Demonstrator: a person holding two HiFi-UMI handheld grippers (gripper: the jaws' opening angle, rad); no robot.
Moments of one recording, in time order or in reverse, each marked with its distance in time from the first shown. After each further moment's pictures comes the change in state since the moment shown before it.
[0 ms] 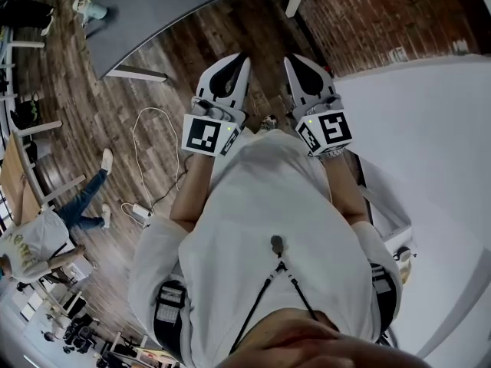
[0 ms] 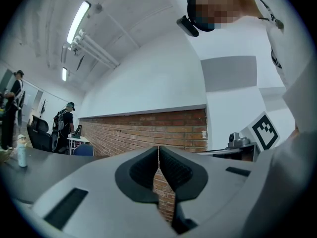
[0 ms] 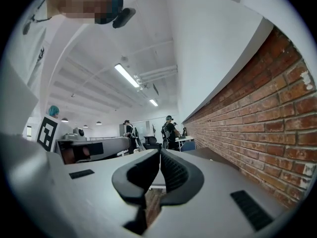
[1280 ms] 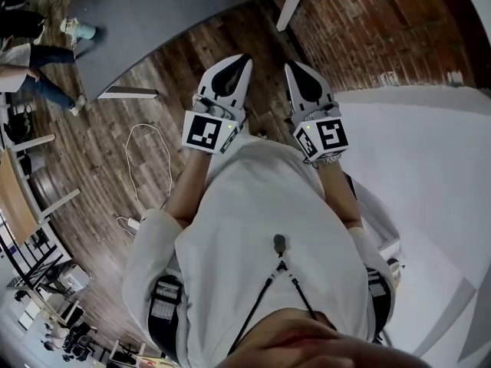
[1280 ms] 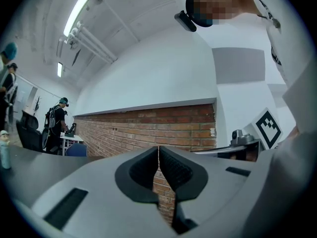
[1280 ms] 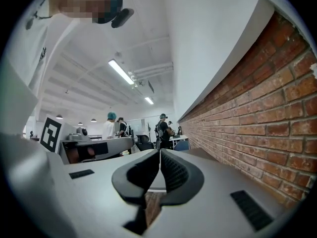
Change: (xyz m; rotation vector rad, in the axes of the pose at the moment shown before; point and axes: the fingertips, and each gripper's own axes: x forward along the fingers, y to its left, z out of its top) left arm 0.113 0.046 -0.015 0.003 0.010 -0.047; right arm 0.068 -0.089 0.006 -0.006 0.020 -0.053
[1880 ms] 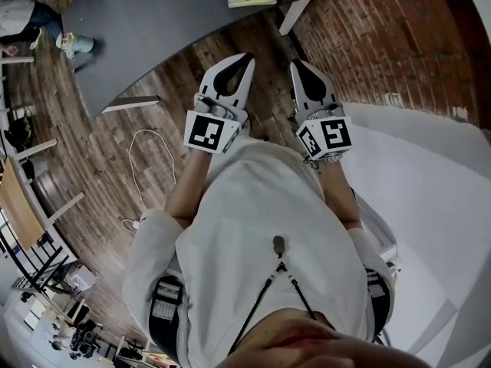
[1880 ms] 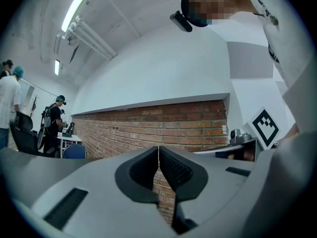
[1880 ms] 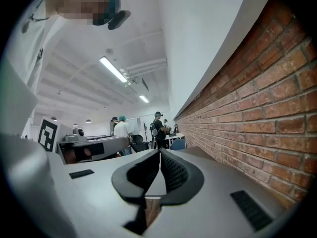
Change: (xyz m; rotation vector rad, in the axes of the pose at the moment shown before) left arm 0.081 0.086 0.001 0.003 0.023 -0.017; right arm 0.105 -0.056 0.011 0.040 0.024 -0.042
